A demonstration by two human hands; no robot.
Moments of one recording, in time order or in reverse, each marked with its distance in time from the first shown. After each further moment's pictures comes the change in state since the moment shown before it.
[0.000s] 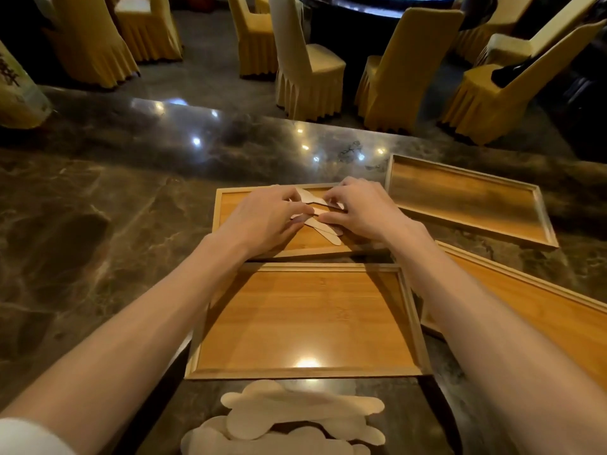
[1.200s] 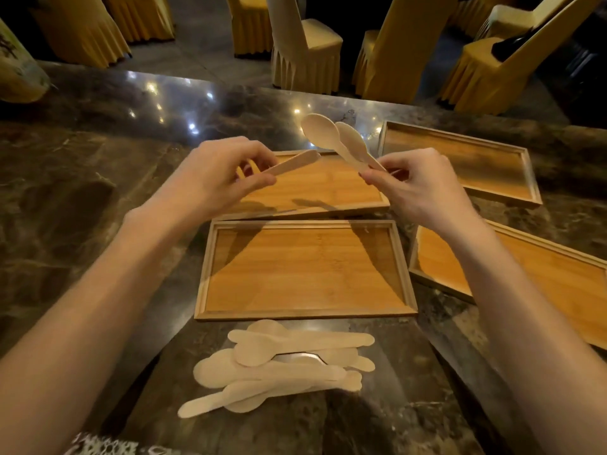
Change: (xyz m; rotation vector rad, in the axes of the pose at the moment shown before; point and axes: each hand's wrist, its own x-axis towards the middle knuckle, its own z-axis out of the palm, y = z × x) left_hand -0.058 0.024 -0.081 -0.314 0.037 -0.190; right_hand -0.105 -0.016 -0.065 0.441 0.231 0.215
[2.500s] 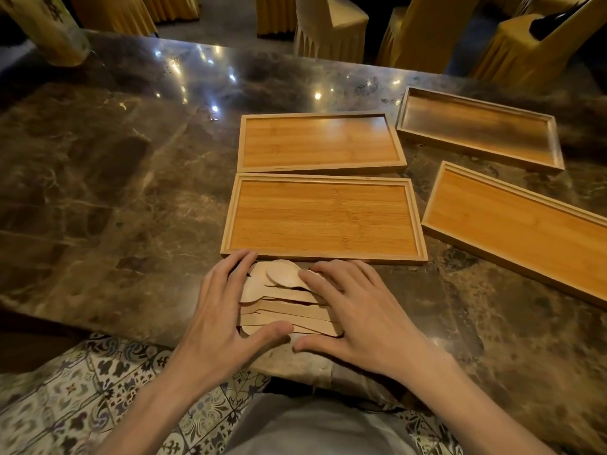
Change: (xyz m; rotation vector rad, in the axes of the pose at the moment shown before) left_hand -0.217 0.055 0.085 -0.150 0.041 -0.310; right_hand -0.185 -0.026 0.071 -0.273 -0.376 -0.461
